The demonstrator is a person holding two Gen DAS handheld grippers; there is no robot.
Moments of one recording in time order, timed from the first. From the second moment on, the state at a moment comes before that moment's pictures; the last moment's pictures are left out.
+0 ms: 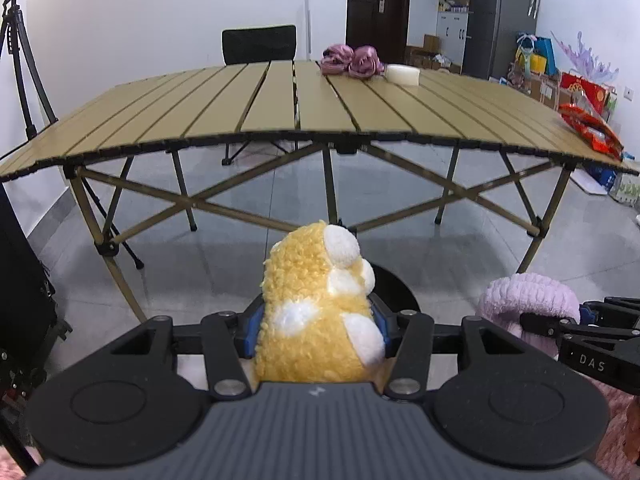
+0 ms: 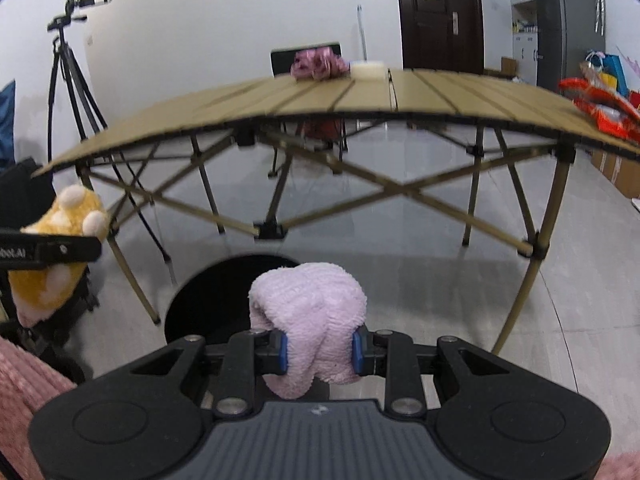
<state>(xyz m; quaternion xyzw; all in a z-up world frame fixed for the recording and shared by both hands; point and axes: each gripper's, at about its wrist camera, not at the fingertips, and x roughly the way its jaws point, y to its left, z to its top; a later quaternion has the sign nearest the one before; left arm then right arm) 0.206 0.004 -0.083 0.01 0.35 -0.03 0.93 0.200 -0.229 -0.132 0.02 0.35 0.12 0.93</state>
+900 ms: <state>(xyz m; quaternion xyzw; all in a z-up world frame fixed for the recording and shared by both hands) 0.222 0.029 -0.166 -0.01 0.50 0.01 0.87 0.216 -0.225 -0.212 0.01 0.49 0.09 0.87</state>
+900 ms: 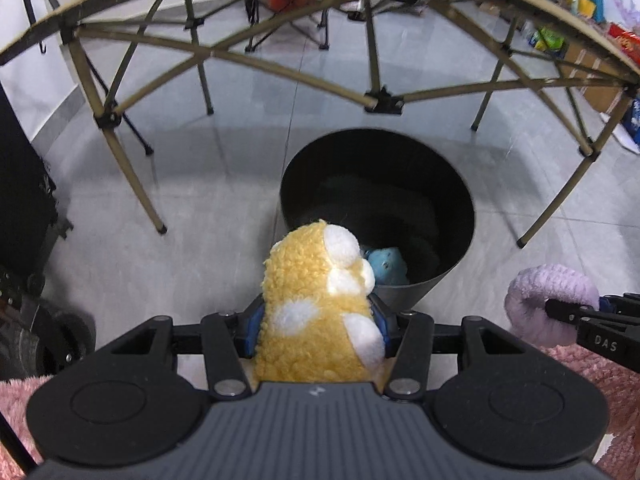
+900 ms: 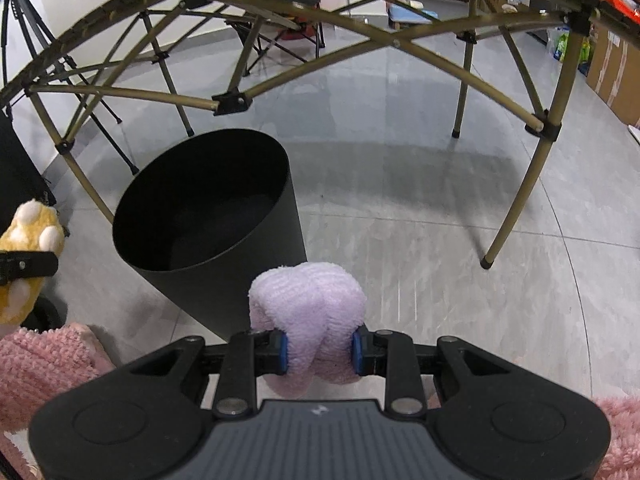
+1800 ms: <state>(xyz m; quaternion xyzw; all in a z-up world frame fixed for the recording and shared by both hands) 0.256 0.058 -0.189 -0.06 0.57 0.07 0.81 0.248 -0.216 -0.237 0.02 0.53 0.06 0.85</state>
